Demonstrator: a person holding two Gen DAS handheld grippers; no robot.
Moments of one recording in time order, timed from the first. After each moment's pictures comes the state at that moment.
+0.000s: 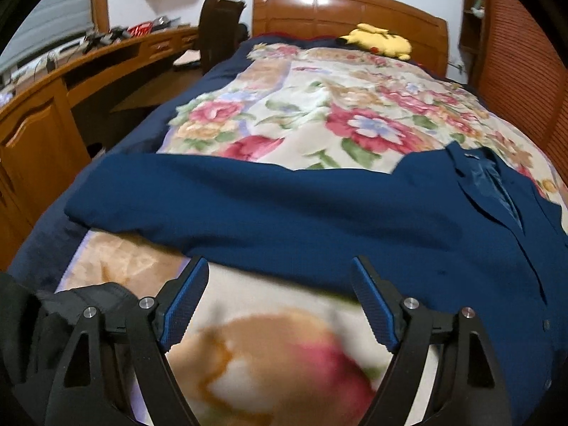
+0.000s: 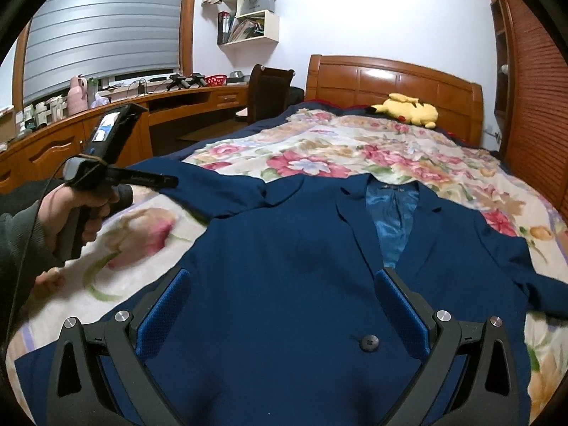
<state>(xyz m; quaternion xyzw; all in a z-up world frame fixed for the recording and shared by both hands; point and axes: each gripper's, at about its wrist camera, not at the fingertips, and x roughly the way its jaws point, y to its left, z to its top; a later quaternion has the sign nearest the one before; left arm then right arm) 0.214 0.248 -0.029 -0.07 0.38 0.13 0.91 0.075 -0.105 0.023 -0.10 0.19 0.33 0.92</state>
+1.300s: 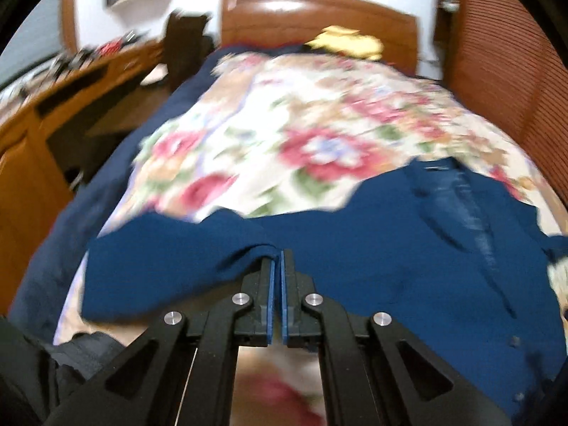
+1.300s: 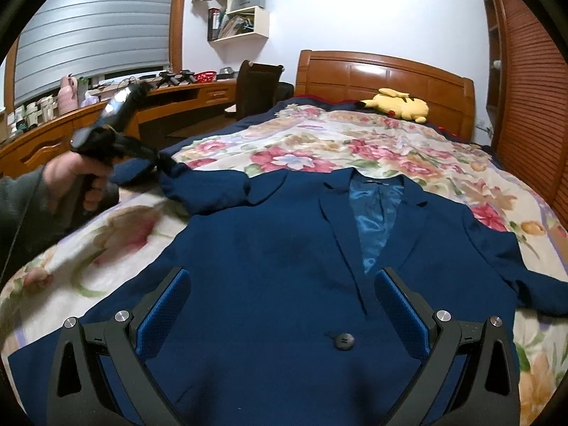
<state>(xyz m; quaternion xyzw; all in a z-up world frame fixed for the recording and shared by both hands) 0.237 0.194 0.034 -0.03 0.37 0.06 0.93 0.076 -0.122 0.033 -0.10 0.19 0.30 0.93</state>
